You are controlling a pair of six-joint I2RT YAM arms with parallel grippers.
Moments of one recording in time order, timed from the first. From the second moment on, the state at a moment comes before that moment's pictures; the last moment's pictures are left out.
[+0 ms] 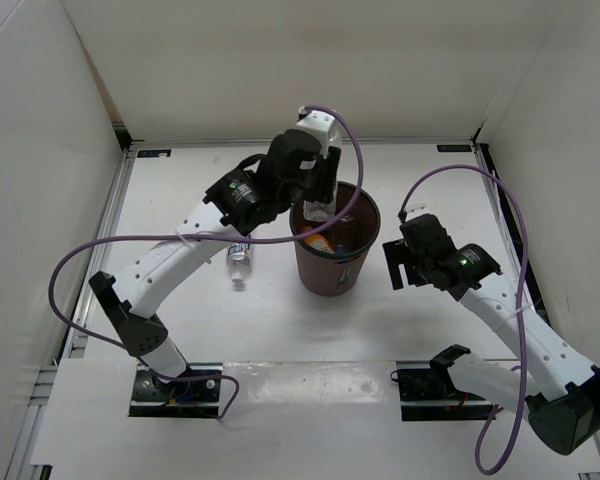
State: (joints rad) left arm -0.88 1.64 1.93 -0.74 -0.37 -0.27; right arm 0.58 0.98 0.95 -0.97 0.33 0.18
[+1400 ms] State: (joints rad) left arm -0.24 1.47 1.51 -0.81 -0.19 -0.55; right arm 0.60 1.02 0.95 -0.97 0.32 0.17
